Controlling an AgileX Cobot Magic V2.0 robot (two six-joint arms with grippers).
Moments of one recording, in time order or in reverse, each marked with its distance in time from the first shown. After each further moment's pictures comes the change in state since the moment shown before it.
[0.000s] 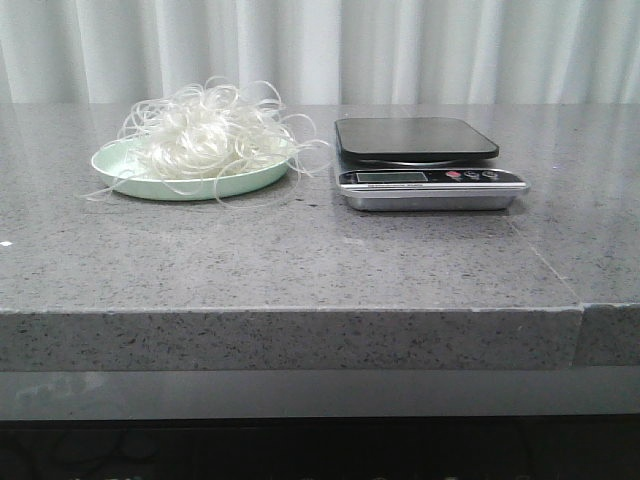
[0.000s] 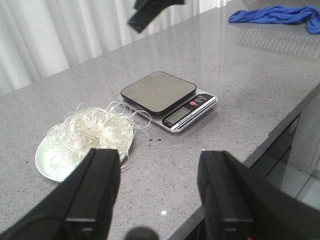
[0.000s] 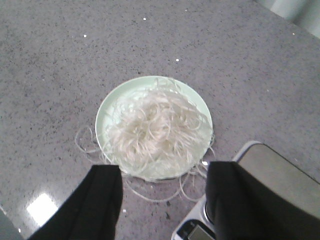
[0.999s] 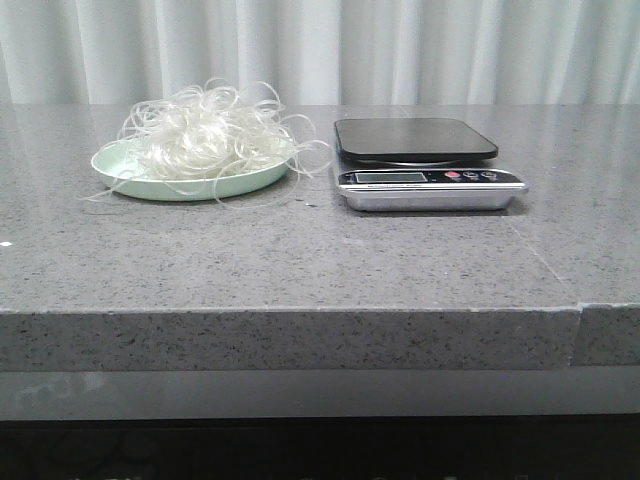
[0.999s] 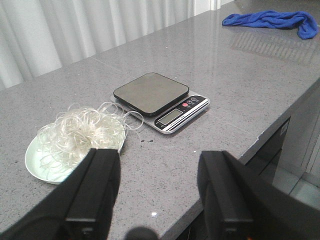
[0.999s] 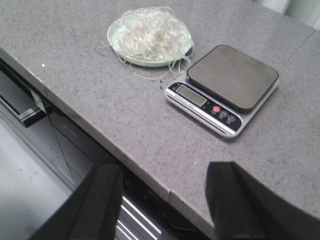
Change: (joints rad) left arm 0.000 0.000 0.000 -0.034 0.000 0.000; right arm 0.000 -1.091 0.934 -0.030 -0.004 0.002
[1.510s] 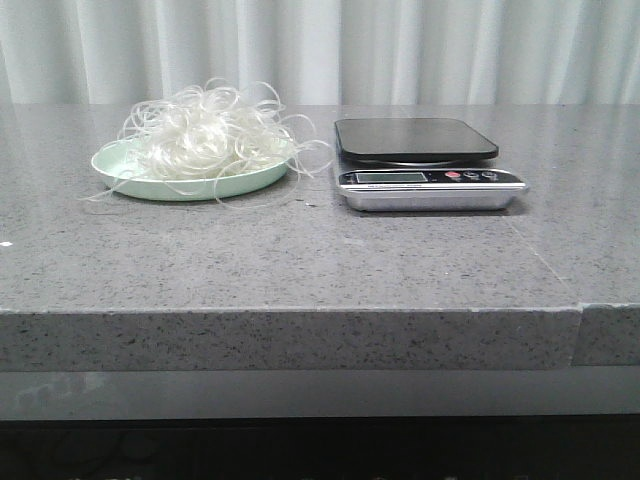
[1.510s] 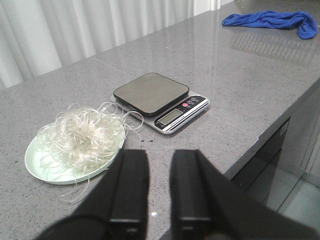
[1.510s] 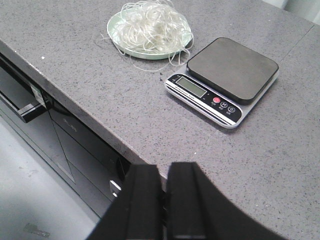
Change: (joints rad) left arm 0.000 0.000 0.000 0.000 0.000 0.000; right arm 0.000 -0.031 0.023 0.000 0.009 0.000
